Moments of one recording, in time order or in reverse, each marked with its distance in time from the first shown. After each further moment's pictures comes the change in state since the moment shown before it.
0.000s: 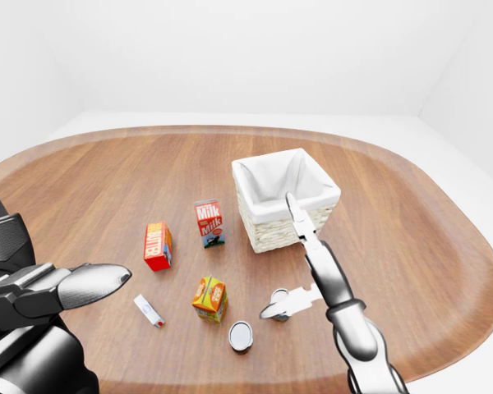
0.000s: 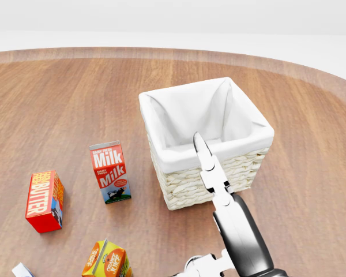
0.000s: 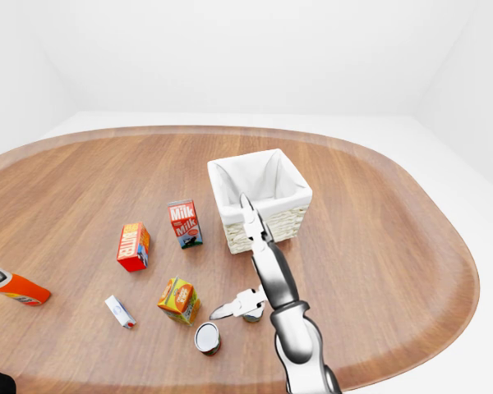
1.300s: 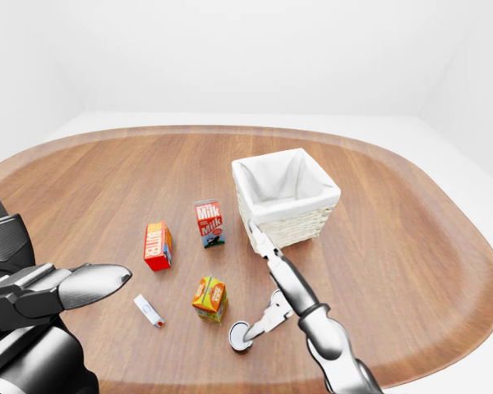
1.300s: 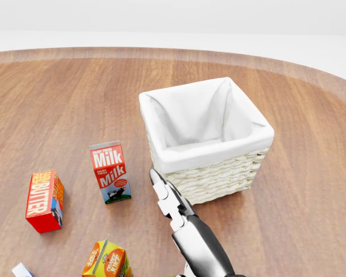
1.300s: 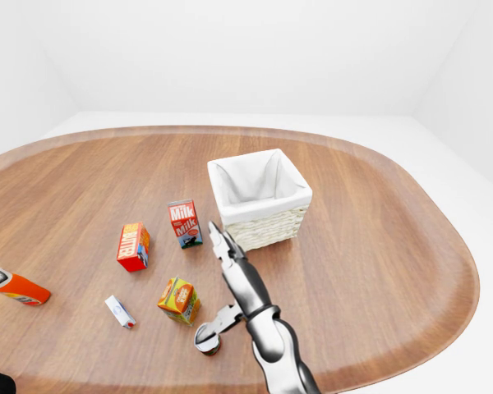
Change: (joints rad) left arm 0.003 -0.002 0.003 0.000 0.002 0.000 -0.005; right arm -0.026 -0.001 0.136 0.195 -0.078 0.000 0.040
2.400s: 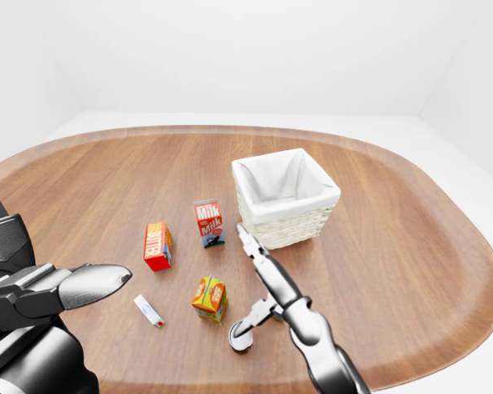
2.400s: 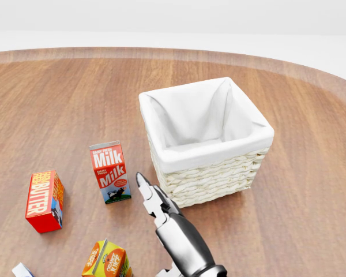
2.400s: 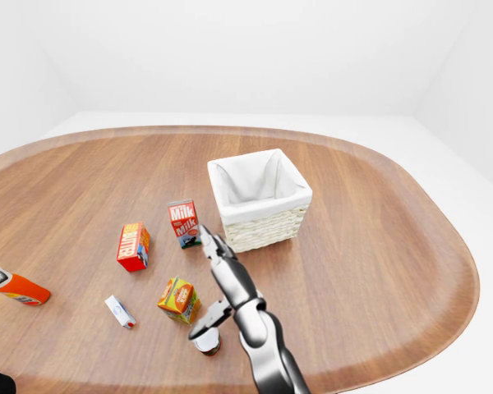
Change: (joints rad) left arm 0.000 0.000 0.000 0.000 0.000 0.000 0.000; right arm -0.090 0.069 0.012 0.180 -0.048 0.000 -0.001
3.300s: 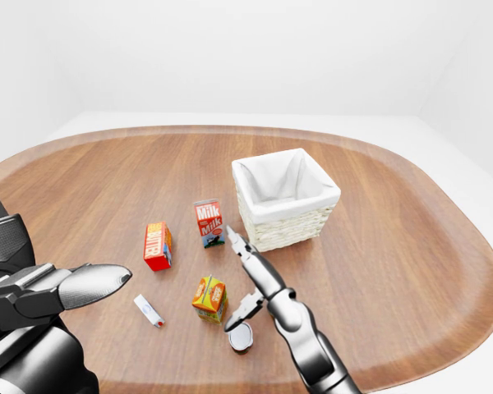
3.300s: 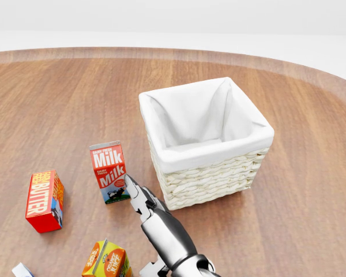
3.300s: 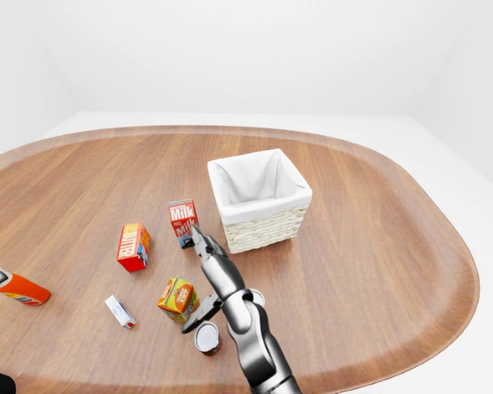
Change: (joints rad) left arm 0.000 0.000 0.000 0.000 0.000 0.000 0.000; right arm -0.106 0.081 -0.016 0.201 -0.050 -0.009 -0.004
